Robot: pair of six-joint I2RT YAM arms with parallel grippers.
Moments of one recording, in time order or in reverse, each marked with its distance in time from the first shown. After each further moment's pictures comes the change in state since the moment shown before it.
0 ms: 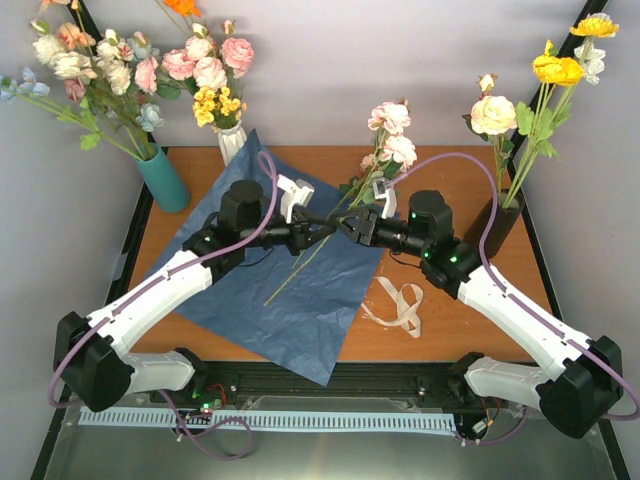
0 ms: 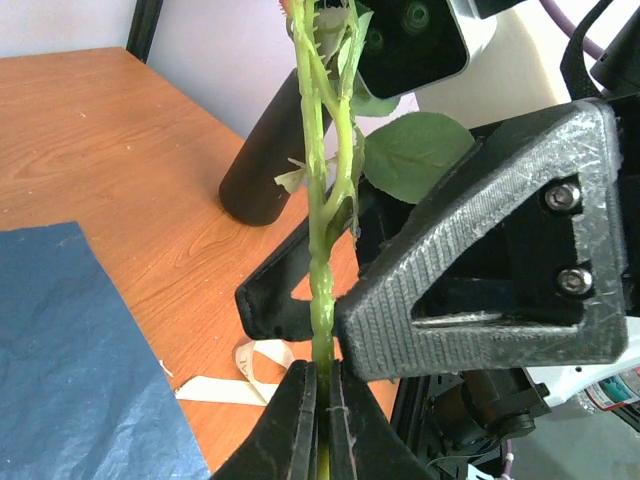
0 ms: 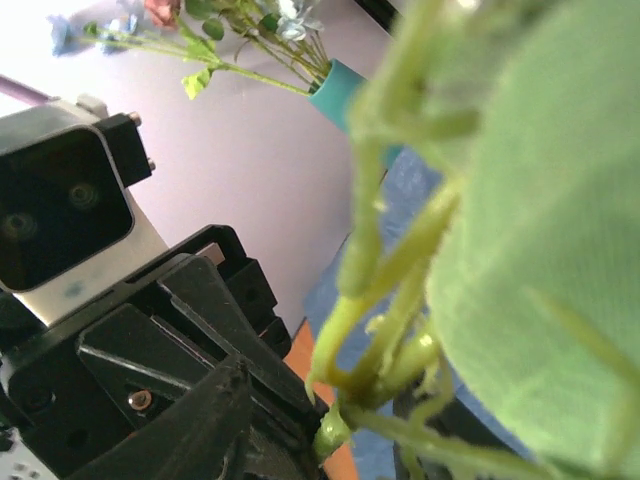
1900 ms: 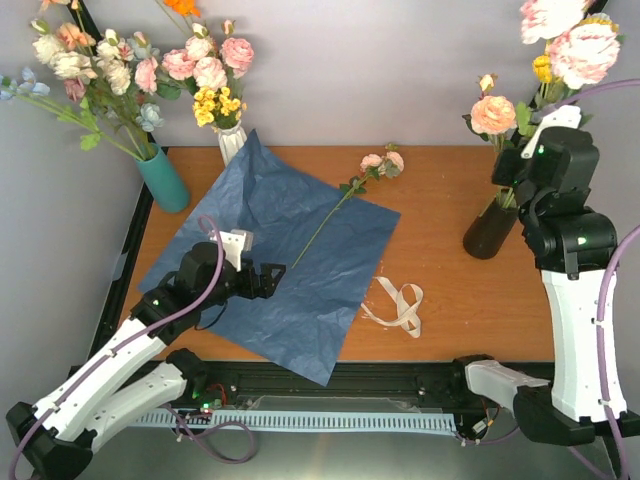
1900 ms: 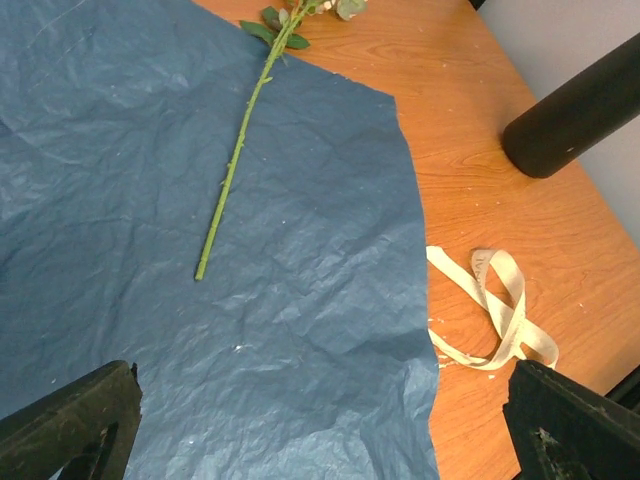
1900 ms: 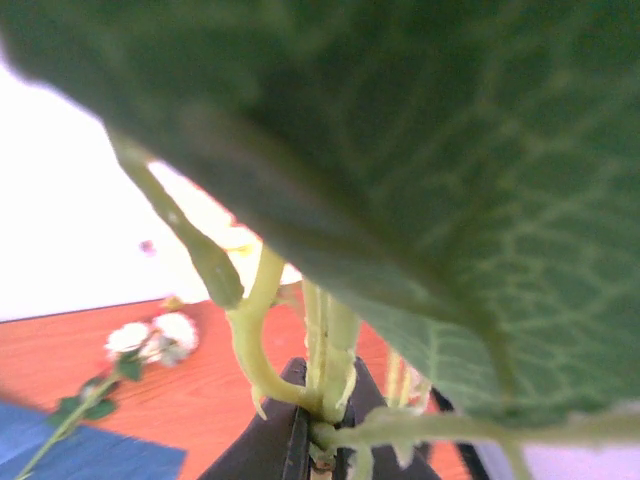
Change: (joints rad) left arm -0.003 -0.530 -0.336 -0.432 -0.576 -0.137; right arm -0.418 -0.013 0.771 -0.837 0.869 -0.701
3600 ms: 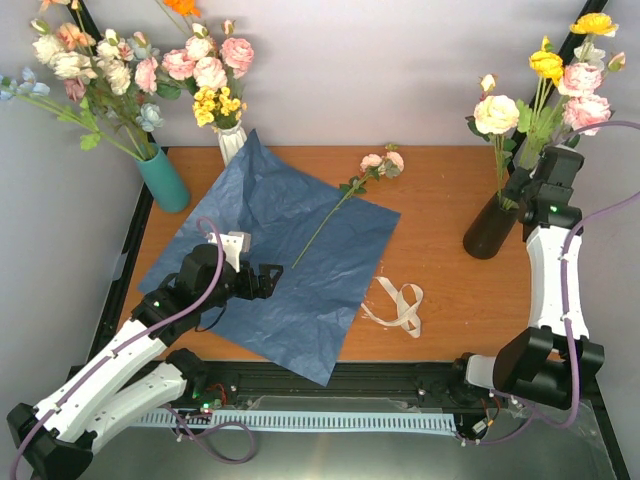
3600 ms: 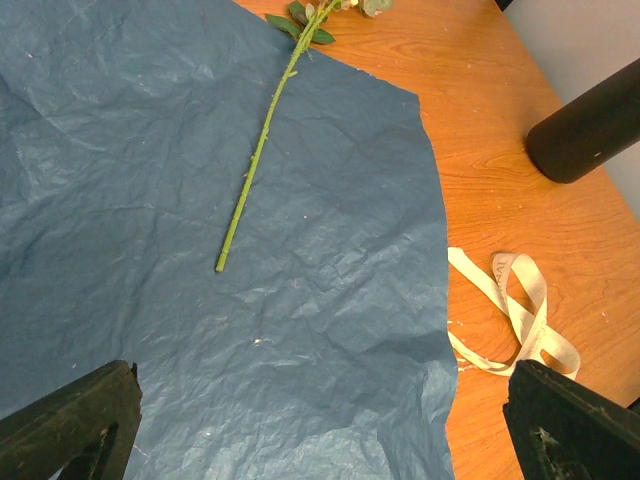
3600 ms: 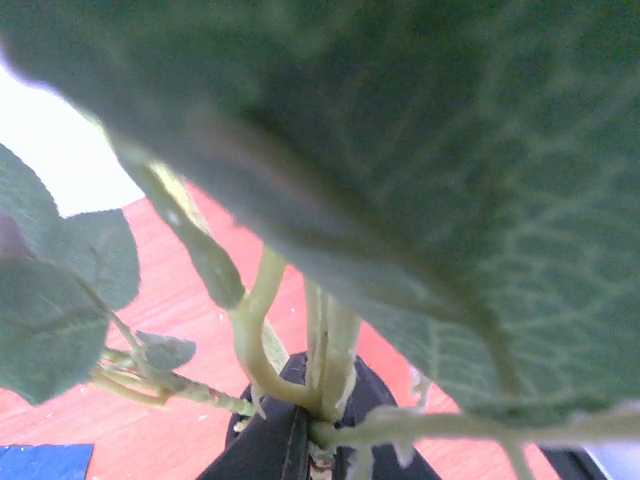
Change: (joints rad) left arm 0.013 -0.020 -0.034 -0.006 -0.042 -0.021; right arm -0.475 0.180 -0.412 0.345 -0.293 0.089
